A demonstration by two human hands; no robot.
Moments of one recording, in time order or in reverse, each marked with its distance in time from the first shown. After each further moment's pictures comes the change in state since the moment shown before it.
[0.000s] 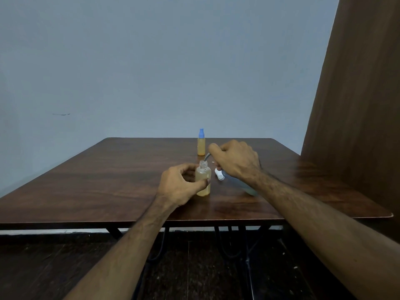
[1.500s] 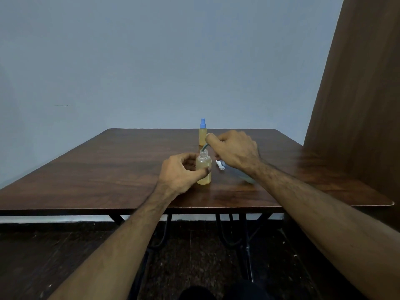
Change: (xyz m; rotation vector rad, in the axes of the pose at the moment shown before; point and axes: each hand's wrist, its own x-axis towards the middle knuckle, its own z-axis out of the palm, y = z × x) left_hand 0.002 -0.003 -0.001 0.002 -0.018 -0.011; right_hand 0.000 -0.001 0.004 -0.010 -0.017 0.000
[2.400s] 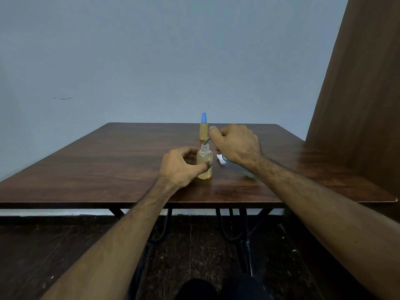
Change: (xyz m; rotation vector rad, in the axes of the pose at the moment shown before) left_hand 0.004 -0.006 0.001 -0.003 0.002 0.019; right_hand 0.001 0.003 0.004 0.001 0.044 -0.056
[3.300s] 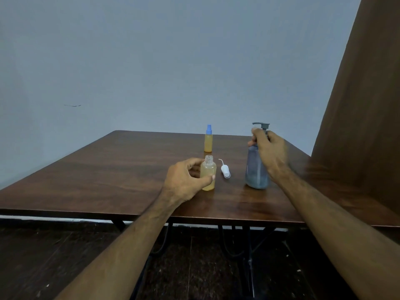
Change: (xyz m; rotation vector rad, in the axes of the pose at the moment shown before) left_hand 0.001 0.001 0.004 0.002 0.010 0.025; right_hand 0.018 0.064 -0.017 0.689 0.261 0.353
